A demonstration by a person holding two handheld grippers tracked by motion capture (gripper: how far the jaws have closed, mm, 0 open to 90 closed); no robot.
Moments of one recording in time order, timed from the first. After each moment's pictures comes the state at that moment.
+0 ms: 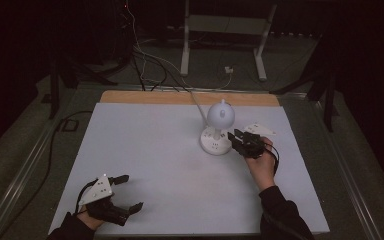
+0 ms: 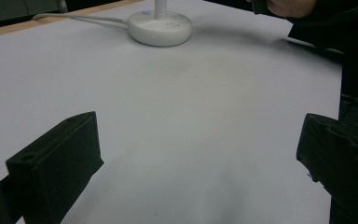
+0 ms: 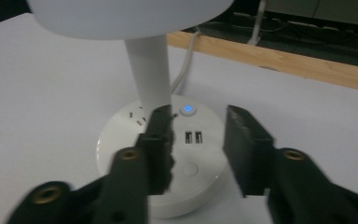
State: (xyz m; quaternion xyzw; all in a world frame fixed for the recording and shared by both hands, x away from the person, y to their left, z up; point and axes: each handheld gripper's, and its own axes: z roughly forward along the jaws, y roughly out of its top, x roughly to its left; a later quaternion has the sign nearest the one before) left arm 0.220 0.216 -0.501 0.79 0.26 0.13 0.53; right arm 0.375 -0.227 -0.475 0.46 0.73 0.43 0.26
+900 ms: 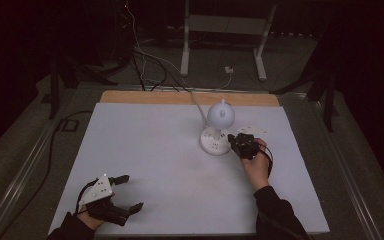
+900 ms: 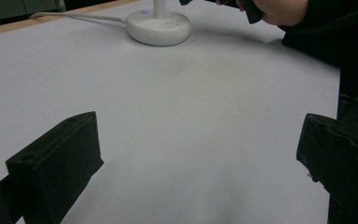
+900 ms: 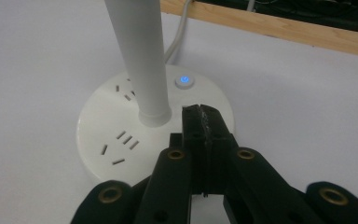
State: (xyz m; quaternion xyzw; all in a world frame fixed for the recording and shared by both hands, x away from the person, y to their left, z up) left arm 0.220 0.216 -0.502 0.80 0.26 0.13 0.53; right arm 0.384 -0.216 -0.494 0.48 0.75 0.39 0.25
